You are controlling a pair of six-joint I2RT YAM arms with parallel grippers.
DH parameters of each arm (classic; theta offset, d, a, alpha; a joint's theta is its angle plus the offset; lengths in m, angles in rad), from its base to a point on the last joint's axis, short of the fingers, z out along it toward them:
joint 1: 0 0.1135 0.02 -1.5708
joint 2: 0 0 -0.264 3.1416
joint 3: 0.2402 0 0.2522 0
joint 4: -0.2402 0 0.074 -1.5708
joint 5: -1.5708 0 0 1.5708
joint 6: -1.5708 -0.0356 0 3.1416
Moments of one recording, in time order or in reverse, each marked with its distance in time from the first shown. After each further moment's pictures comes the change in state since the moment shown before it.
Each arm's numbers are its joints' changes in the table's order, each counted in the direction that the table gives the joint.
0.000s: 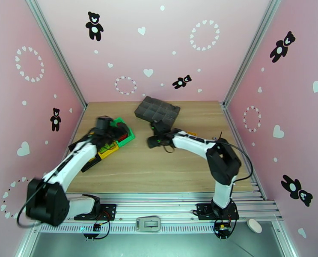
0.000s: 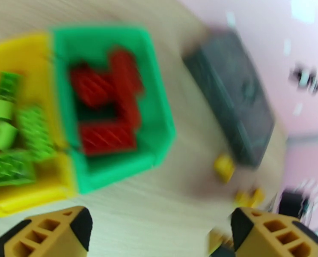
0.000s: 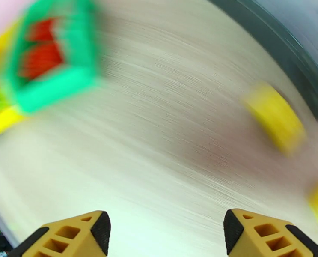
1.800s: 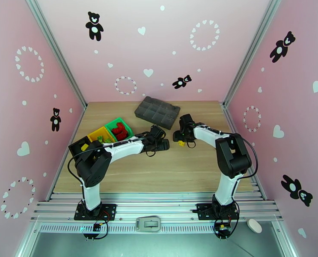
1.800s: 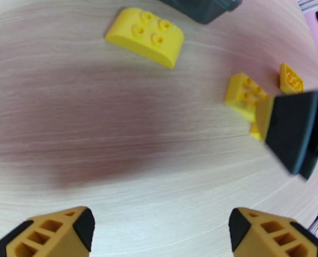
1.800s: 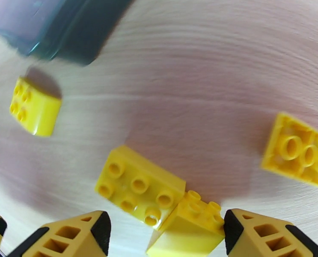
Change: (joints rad) left arm -0.429 0.473 0.289 0.059 0.119 -0.005; right arm -0.320 0.043 -0.027 -0.059 0.099 0.027
